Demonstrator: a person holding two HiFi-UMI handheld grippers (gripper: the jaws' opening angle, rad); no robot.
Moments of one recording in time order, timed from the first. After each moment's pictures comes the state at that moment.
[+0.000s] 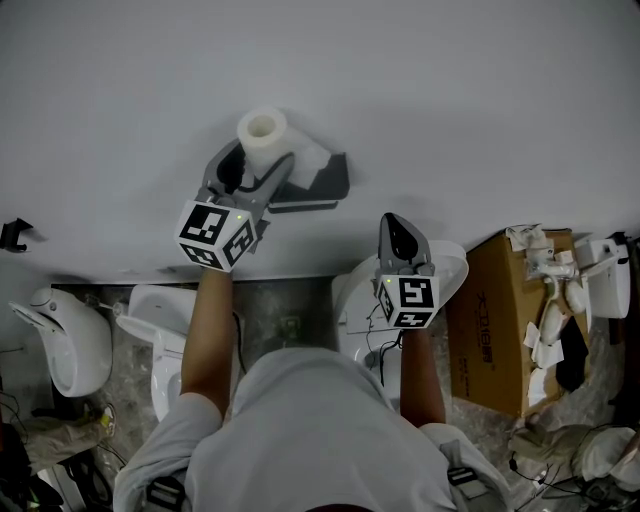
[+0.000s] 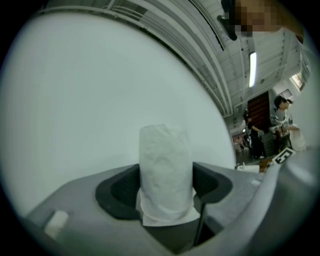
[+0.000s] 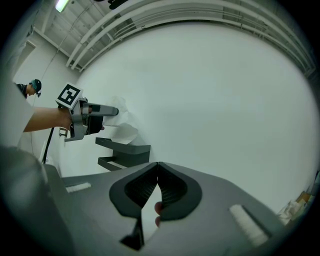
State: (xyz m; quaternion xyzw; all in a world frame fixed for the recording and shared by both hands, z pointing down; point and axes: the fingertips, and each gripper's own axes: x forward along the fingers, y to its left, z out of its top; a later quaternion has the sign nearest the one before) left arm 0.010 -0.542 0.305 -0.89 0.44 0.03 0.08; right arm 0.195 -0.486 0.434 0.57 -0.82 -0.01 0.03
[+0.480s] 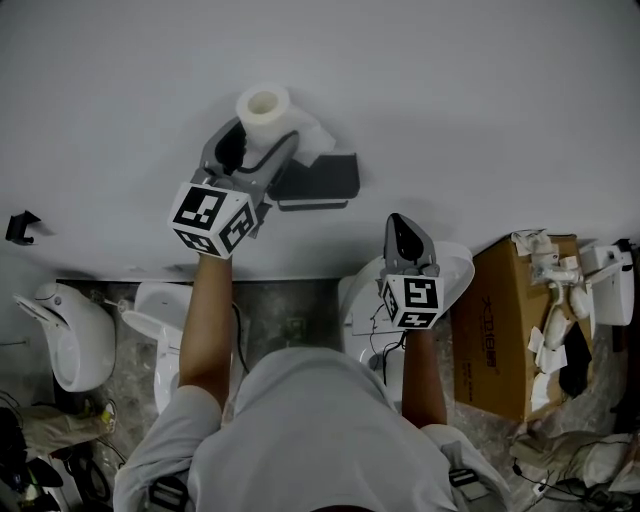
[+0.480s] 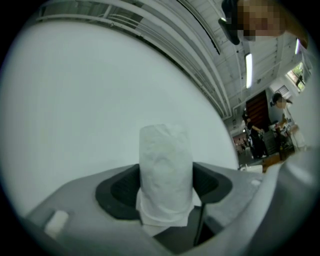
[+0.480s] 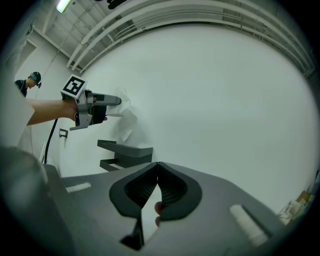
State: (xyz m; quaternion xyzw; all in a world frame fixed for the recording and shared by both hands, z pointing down) left arm -0.001 -0.533 0.255 -0.89 0.44 0.05 0.12; right arm 0.187 -0.479 0.428 0.57 -0.82 -0.02 0.03
